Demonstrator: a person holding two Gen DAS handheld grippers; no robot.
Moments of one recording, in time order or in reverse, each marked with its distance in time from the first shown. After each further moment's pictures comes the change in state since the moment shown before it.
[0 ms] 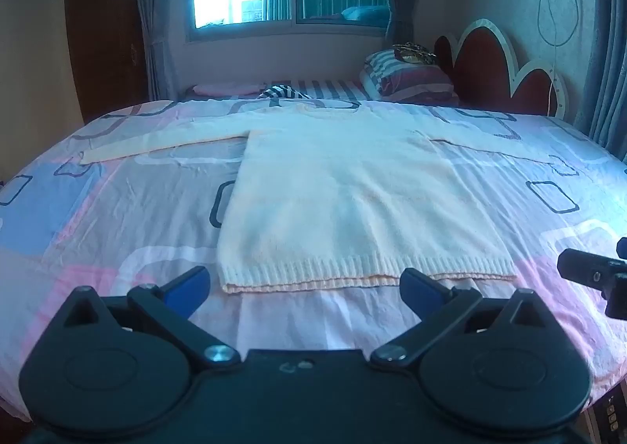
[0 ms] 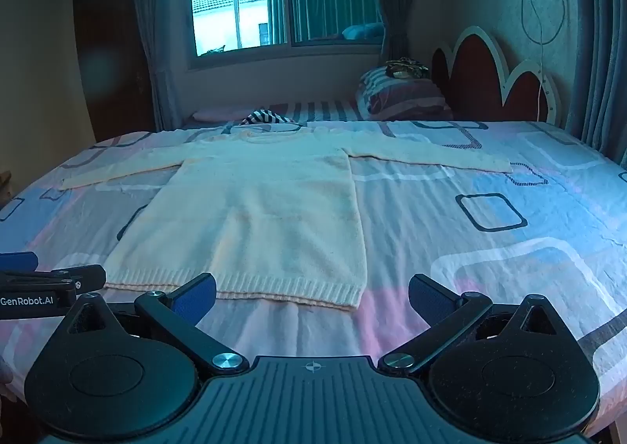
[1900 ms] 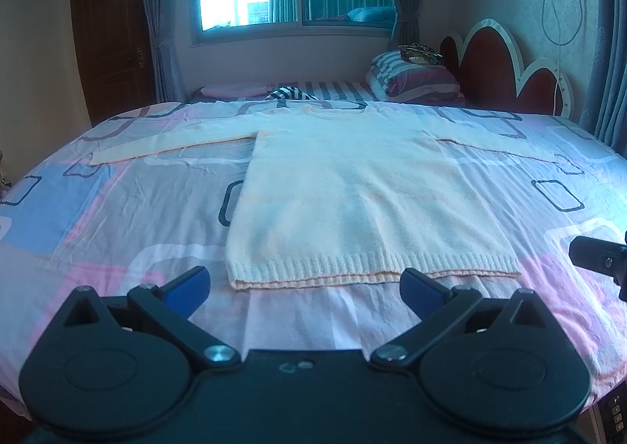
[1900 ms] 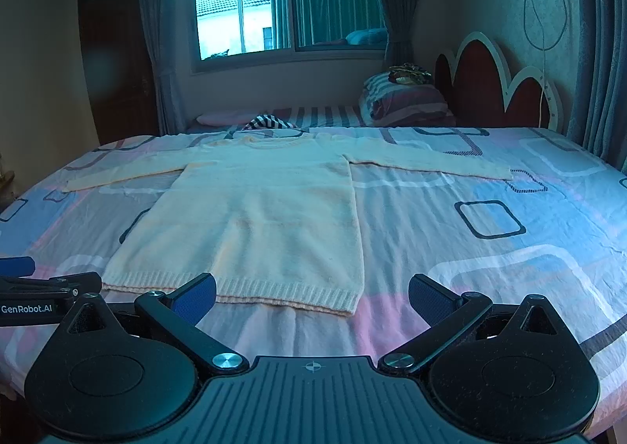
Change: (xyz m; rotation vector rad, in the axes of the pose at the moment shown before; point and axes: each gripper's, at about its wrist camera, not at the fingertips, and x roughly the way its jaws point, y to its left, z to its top) left arm -0.005 0.002 -0.003 0.000 -0.004 0.019; right arm -0.004 -0.006 0.006 -0.009 -0.015 0.001
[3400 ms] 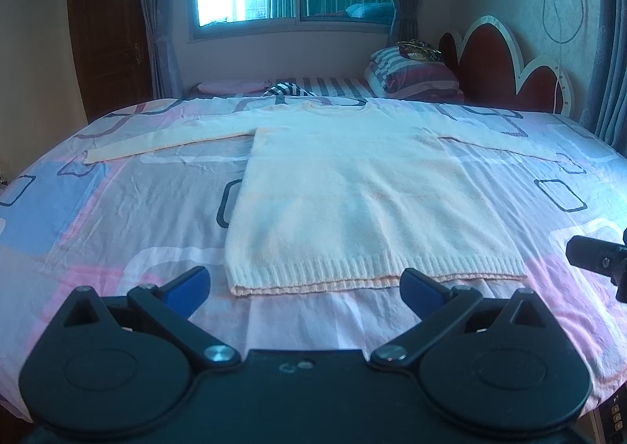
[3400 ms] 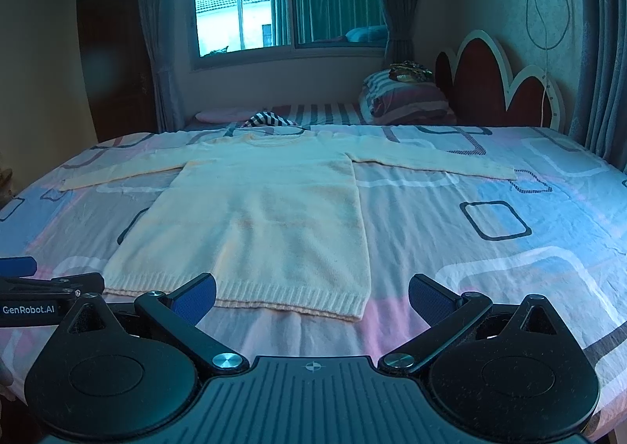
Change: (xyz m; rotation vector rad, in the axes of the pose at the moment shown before) left arm 0.013 0.003 0.005 0.001 0.013 -0.009; right arm 0.010 0.004 0.002 0.003 0.009 -0.004
